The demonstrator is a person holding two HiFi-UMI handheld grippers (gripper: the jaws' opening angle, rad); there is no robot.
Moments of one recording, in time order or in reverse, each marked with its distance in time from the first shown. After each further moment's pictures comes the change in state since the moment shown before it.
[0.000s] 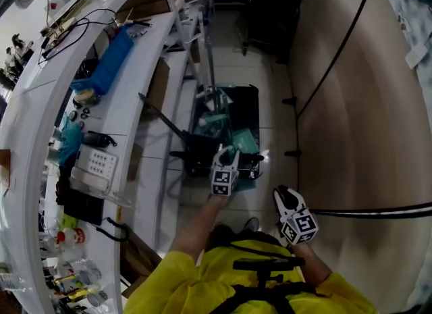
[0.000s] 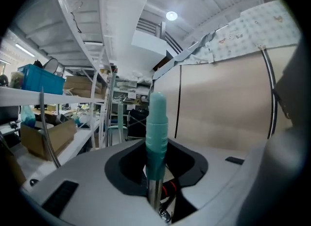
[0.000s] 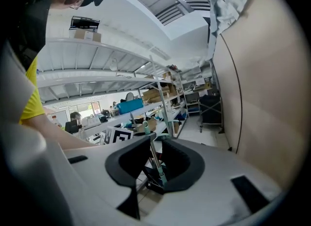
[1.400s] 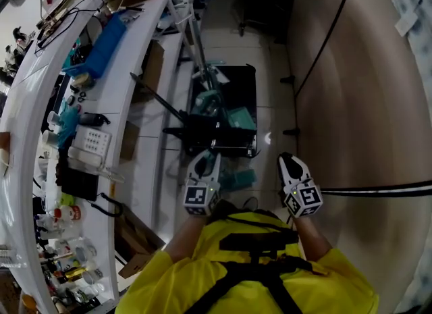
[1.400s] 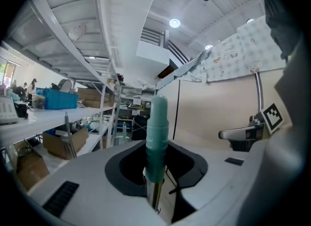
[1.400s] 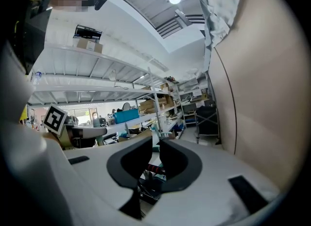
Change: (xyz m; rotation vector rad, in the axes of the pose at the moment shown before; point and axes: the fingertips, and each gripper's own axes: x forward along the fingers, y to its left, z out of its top) left arm -0.166 -0.070 0.091 -0.042 -0.037 0.059; right arm -0.036 -0.045 0.027 -0.013 -0.129 -0.024
